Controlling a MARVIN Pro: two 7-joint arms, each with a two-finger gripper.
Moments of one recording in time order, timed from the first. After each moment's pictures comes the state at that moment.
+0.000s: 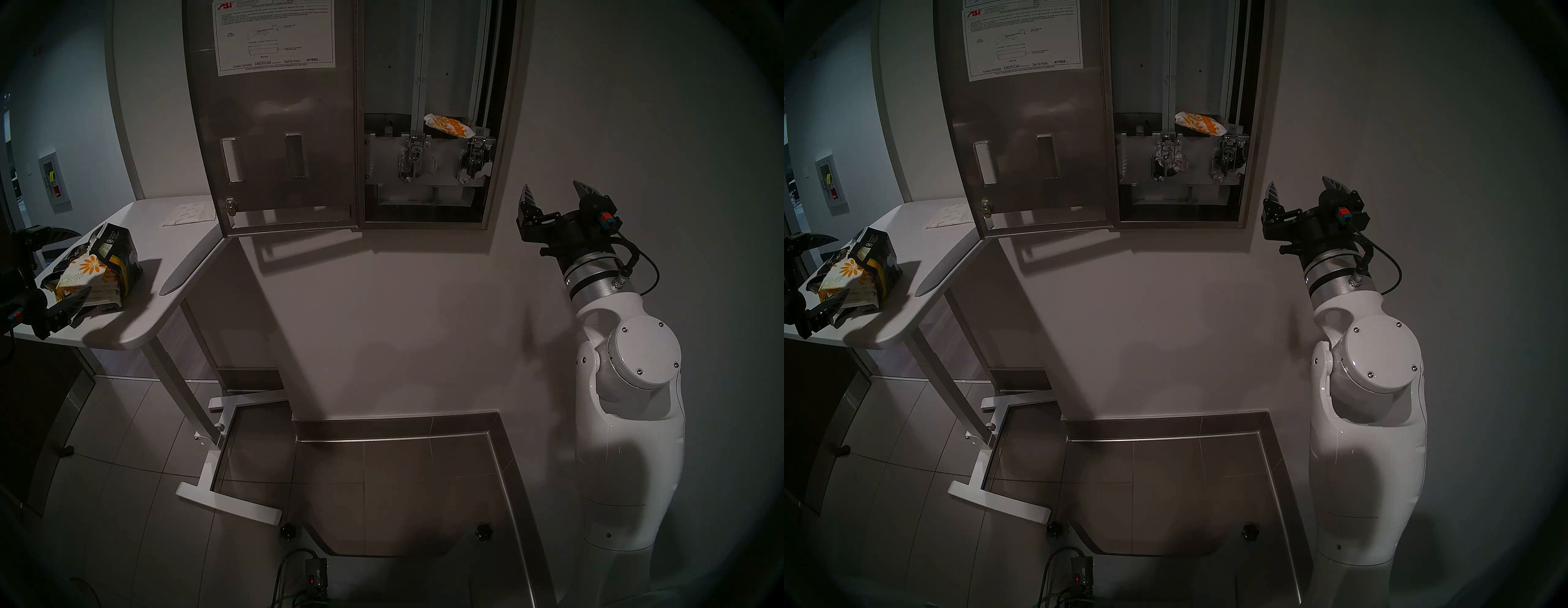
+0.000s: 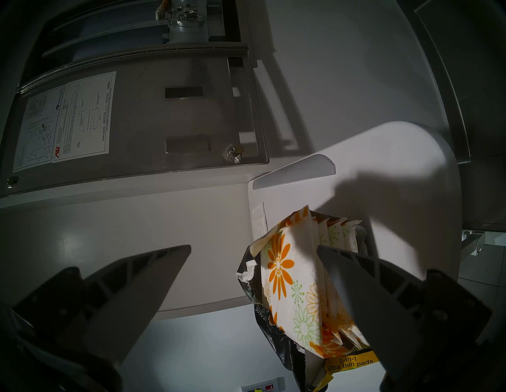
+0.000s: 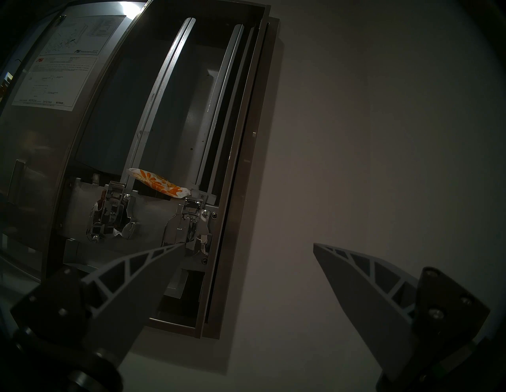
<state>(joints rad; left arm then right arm) 2.00 -0.96 -2.80 -2.10 0.20 -0.57 -1.09 -1.58 -1.54 1.71 -2.19 -0.10 0.19 0.18</state>
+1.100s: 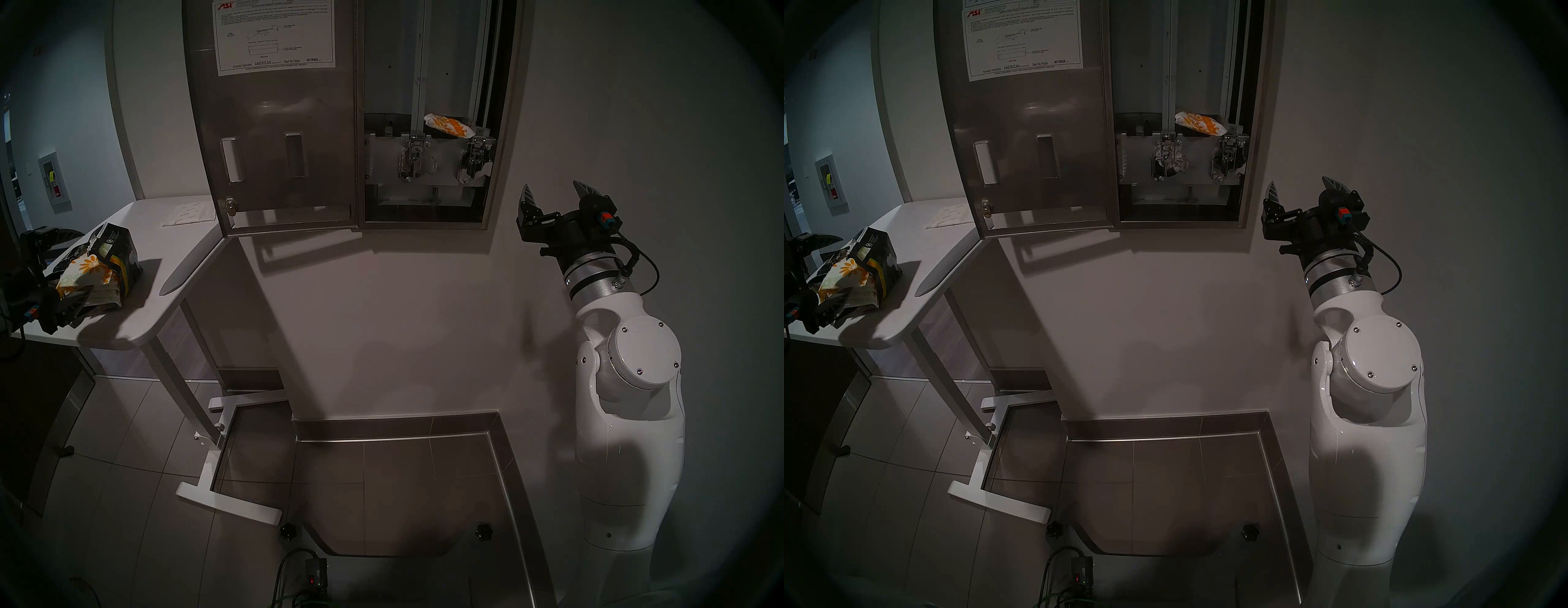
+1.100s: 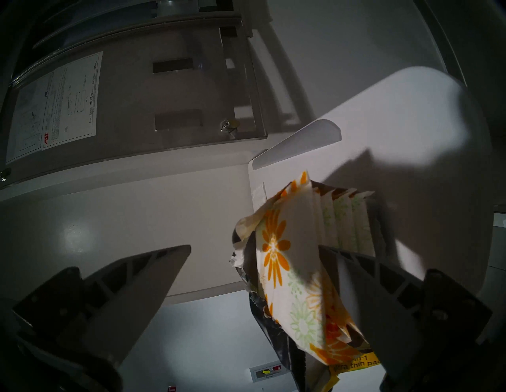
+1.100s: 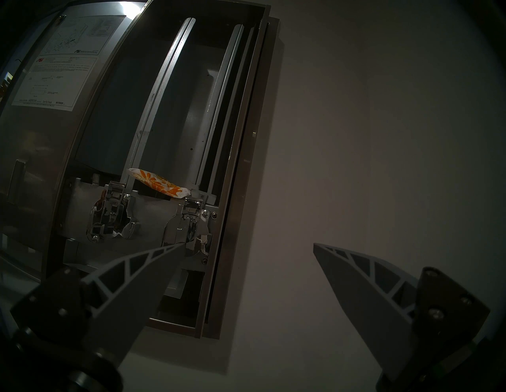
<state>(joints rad) 1.92 -0.98 -2.71 -2.08 0.41 -0.58 -0.97 -1.58 -1.54 1.71 -2.19 -0.10 0.19 0.18</state>
